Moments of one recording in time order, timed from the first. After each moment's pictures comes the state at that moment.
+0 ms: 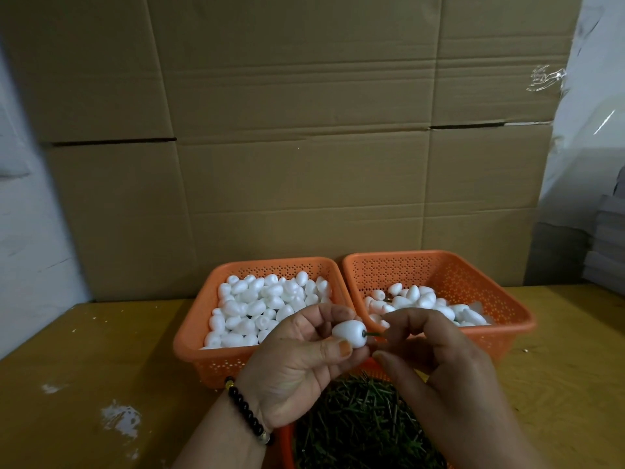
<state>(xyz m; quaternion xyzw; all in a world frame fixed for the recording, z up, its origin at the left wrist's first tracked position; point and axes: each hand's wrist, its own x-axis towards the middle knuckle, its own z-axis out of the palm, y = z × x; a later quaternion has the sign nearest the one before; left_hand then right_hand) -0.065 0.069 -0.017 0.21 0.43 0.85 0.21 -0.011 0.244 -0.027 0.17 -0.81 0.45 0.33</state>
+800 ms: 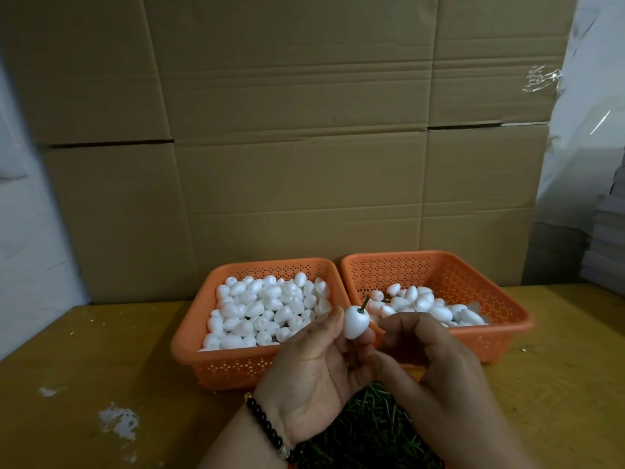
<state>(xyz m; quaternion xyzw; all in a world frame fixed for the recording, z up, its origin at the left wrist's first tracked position) -0.062 0.092 -0.027 0.13 0.38 0.89 0.23 -0.016 0.243 -0.033 0.15 -0.81 0.47 0.32</state>
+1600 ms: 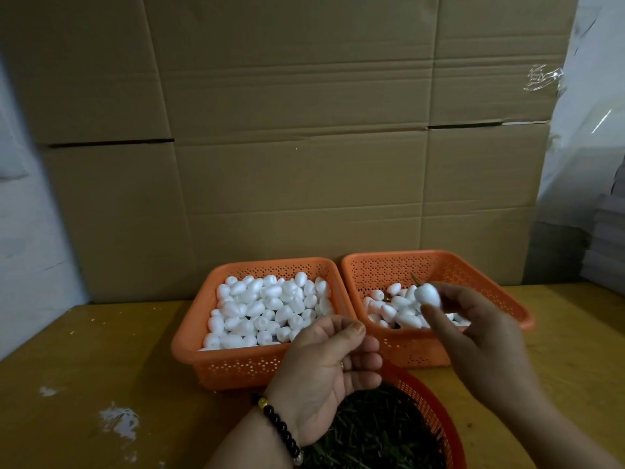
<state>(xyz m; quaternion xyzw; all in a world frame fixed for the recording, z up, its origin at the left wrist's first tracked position) -0.056 0.096 -0.023 0.09 0.53 0.83 0.17 -0.043 0.289 -0.023 0.02 -0.84 0.42 0.34</state>
